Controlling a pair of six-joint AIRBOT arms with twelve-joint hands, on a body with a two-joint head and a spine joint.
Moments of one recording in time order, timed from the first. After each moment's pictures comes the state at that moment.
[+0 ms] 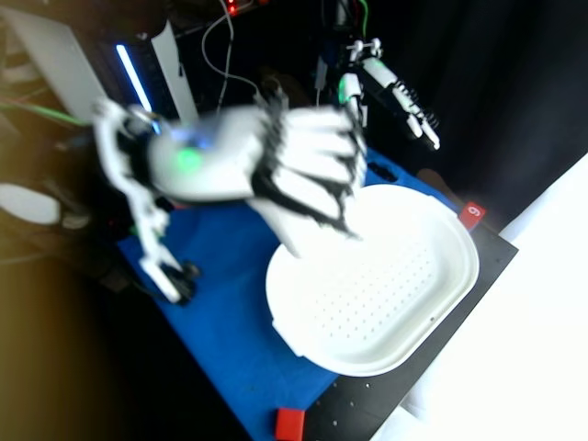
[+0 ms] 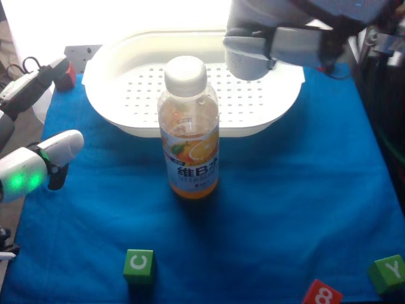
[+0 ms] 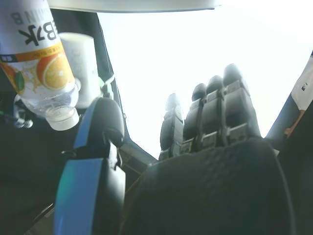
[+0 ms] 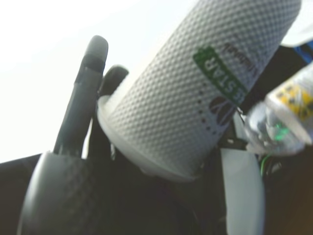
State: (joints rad) left arm 1.23 -0.97 0.99 -0.50 -1.38 0.74; right arm -0.49 -1.06 1.10 -0.11 0.82 -1.06
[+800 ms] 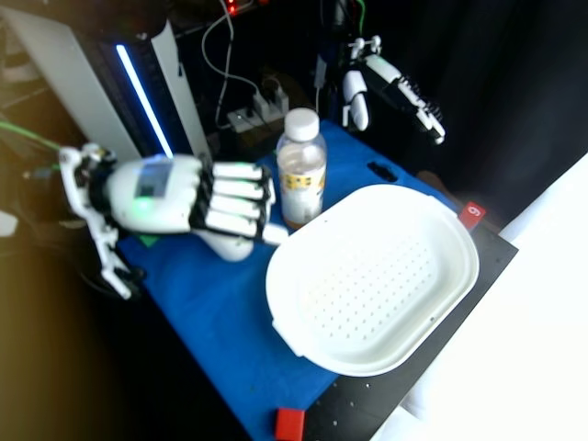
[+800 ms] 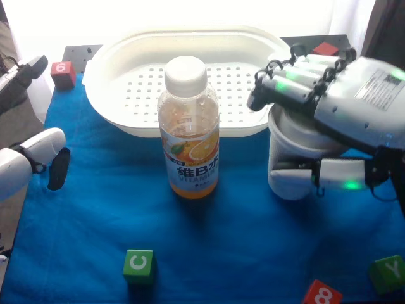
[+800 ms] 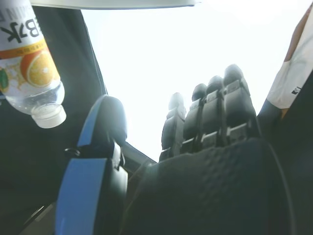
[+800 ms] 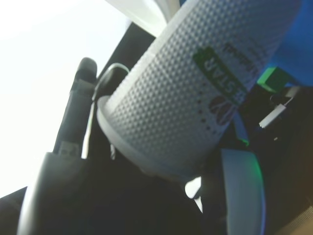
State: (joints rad) left arm 1.27 -0.97 0.98 -0.56 -1.44 0.74; right arm -0.82 -1.00 1.02 -0.10 0.82 -0.95
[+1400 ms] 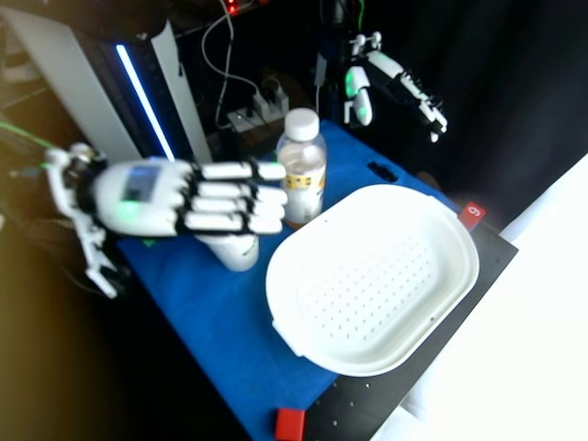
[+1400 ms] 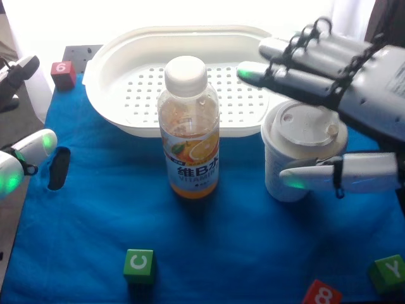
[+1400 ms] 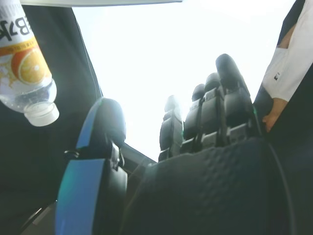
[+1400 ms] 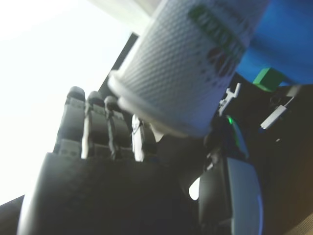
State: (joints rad) left arm 1.29 -0.95 0.96 -0.58 -1.46 0.74; right arm -0.82 -0.89 0.94 -0.11 0.92 -0.94
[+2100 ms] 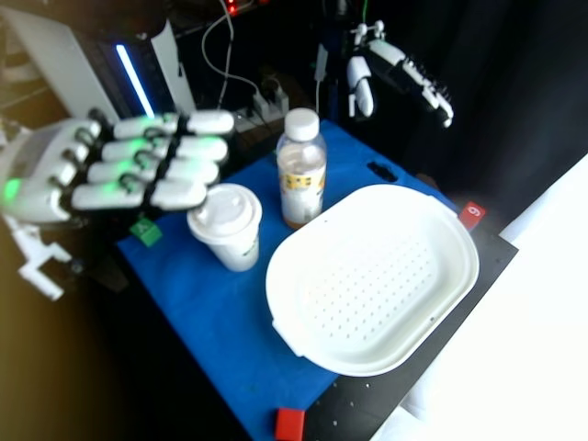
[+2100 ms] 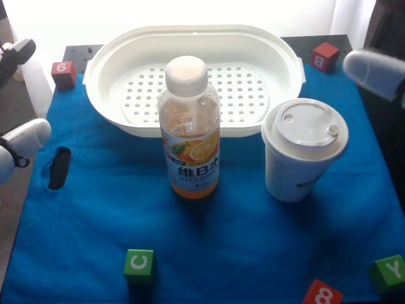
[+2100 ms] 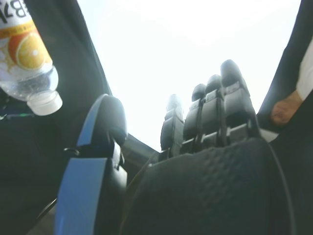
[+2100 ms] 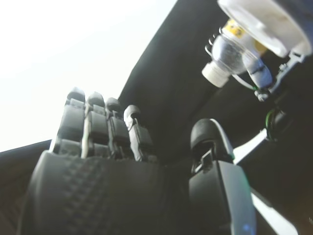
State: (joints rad) left arm 1.29 -0.90 0.95 -0.51 -1.49 0.74; right arm -0.86 -0.80 0.93 0.11 1.14 -0.95
